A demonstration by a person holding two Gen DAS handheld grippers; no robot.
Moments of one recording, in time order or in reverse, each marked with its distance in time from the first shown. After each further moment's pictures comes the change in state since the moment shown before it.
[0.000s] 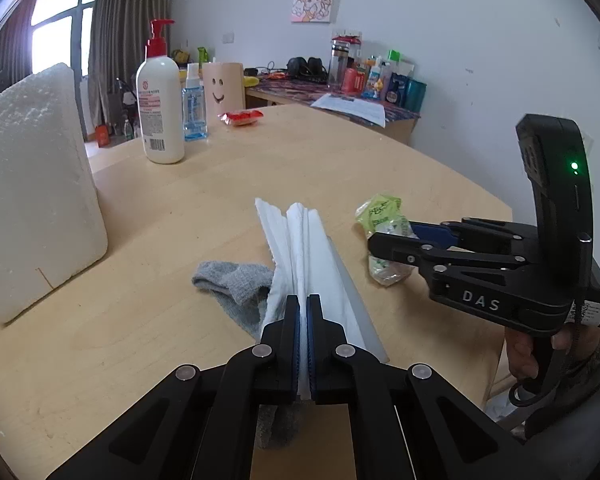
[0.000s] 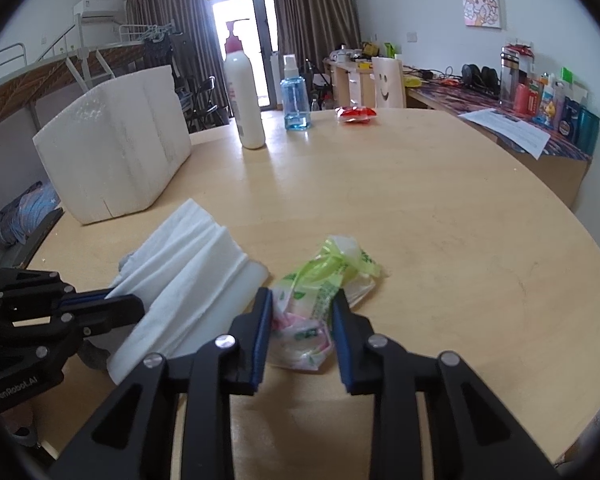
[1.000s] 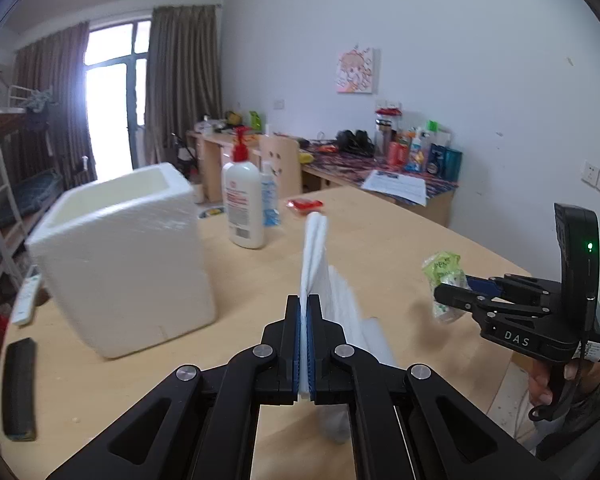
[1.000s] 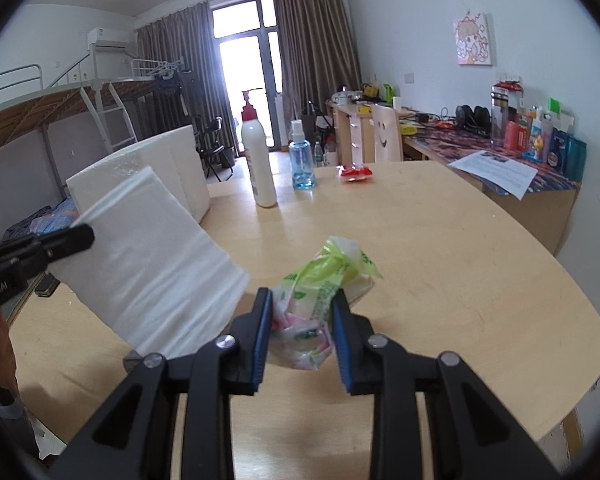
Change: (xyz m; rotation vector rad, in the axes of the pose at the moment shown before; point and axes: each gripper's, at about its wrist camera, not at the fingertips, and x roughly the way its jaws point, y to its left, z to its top) left arm -0.100 0.016 0.021 -0.027 -0.248 0.203; right arm -0.049 0.008 0.015 -0.010 -0.156 0.018
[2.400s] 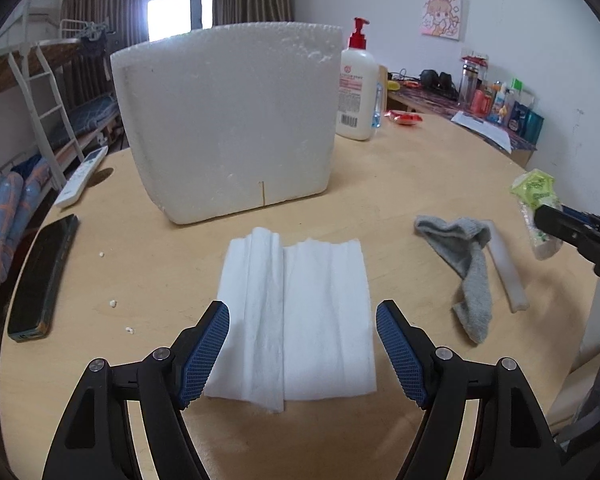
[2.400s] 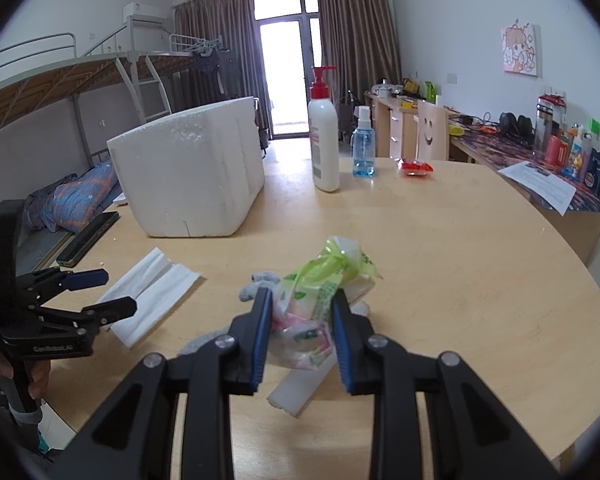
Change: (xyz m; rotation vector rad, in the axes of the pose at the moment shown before) left arm 0.025 0.063 -0.076 -0.153 0.265 0.210; right arm 0.015 0.049 -0.004 -0.093 0.054 0.086
